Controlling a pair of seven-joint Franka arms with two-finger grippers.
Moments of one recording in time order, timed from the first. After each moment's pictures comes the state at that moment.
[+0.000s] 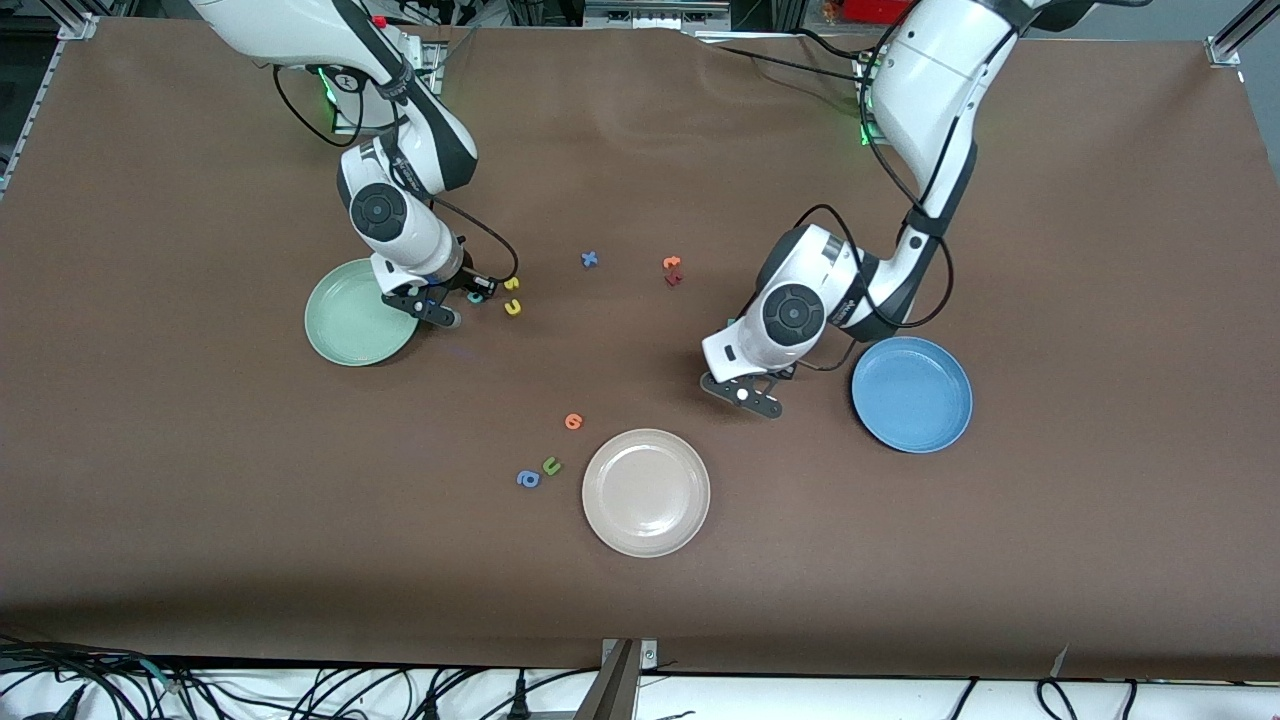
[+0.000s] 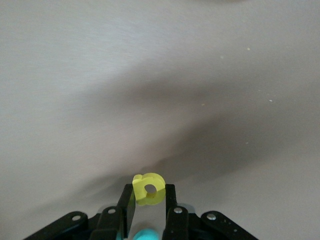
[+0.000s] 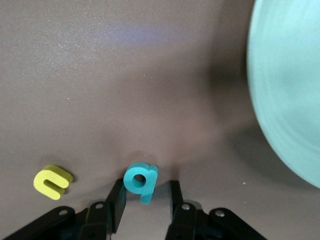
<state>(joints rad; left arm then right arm) -0.45 0.67 -0.08 -1.69 -0.05 2.21 -0.10 0.13 0.35 0.32 -2.39 0.01 2.63 0.79</state>
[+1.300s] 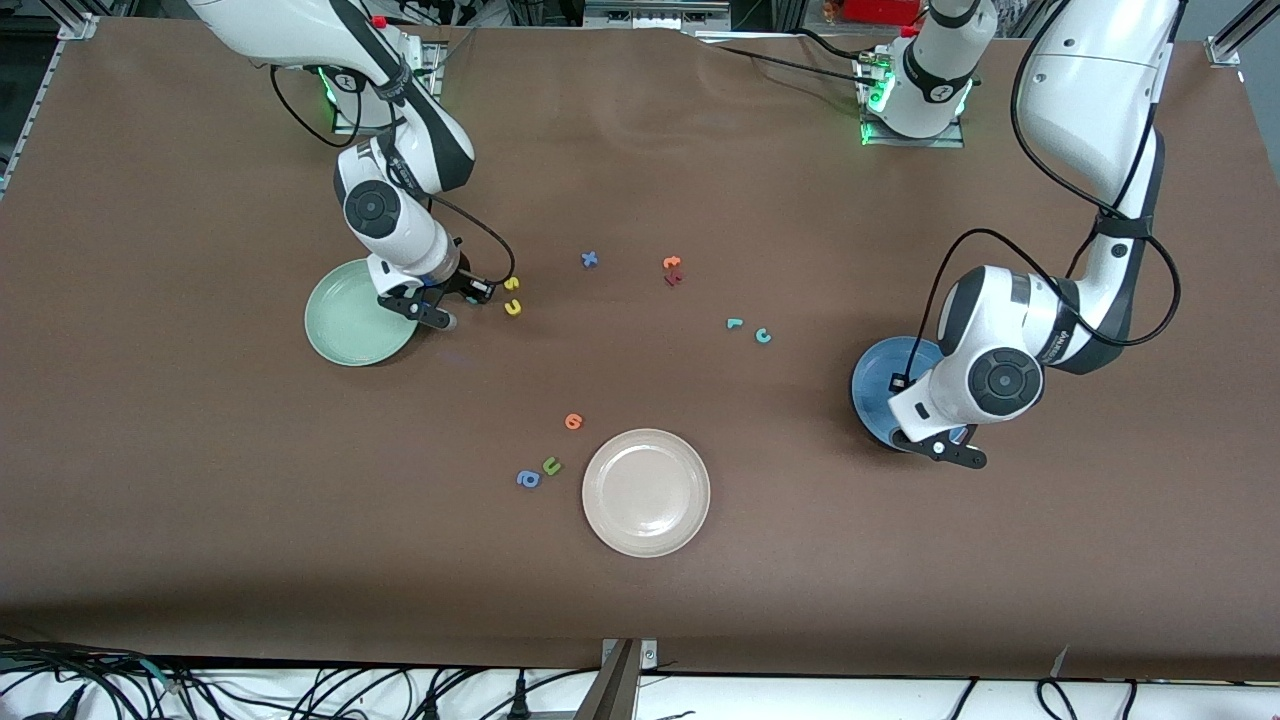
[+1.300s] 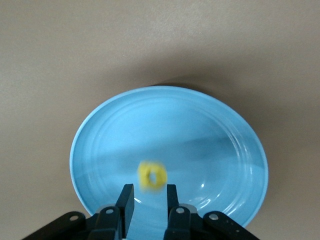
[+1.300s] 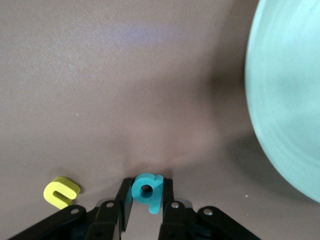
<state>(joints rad) -0.17 0.61 0.01 -1.69 0.13 2.04 0.03 0.13 0.35 0.31 -2.40 0.01 2.68 0.78</state>
